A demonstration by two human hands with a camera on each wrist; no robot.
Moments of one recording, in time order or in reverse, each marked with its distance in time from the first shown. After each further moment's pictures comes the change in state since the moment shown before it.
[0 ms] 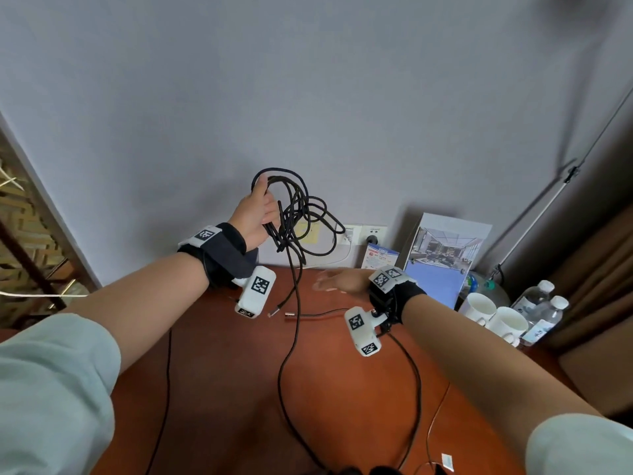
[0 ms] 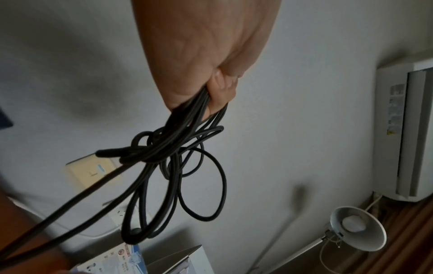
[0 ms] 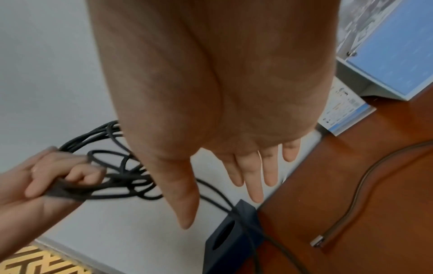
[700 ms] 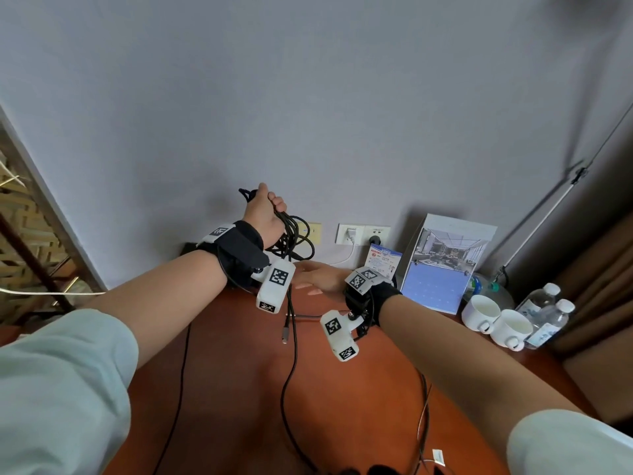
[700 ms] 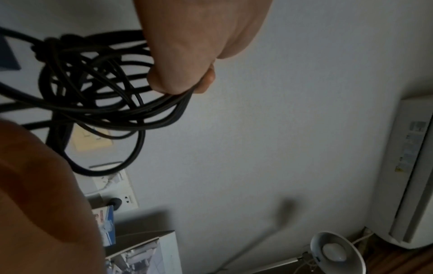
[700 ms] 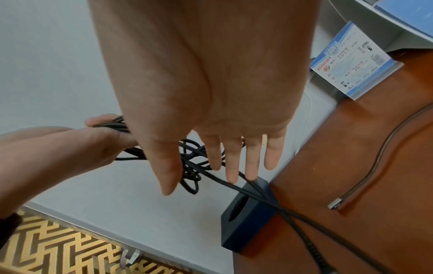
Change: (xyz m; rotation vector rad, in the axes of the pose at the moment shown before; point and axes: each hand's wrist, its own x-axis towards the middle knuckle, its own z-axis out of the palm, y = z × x) left_hand 0.013 -0.004 0.022 -0.435 0.230 -0.049; right_hand 0.019 -0.035 0.033 0.257 0.005 -0.166
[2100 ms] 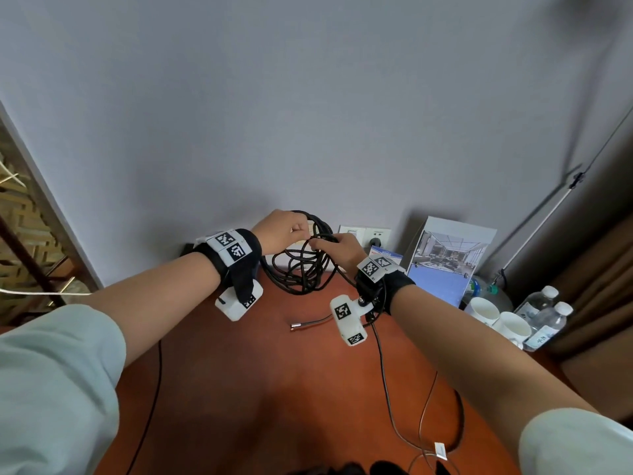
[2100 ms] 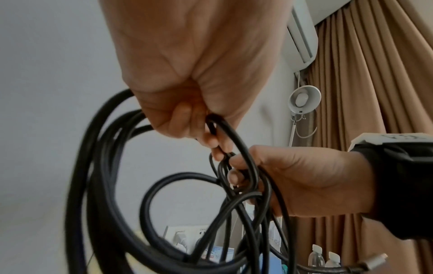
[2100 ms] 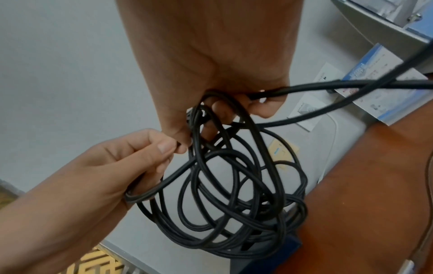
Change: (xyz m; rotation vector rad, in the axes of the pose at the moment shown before) left_hand 0.002 0.002 -0.034 1.868 -0.665 0.645; right_hand 0.022 -0.004 -0.042 0.025 0.565 -0.189
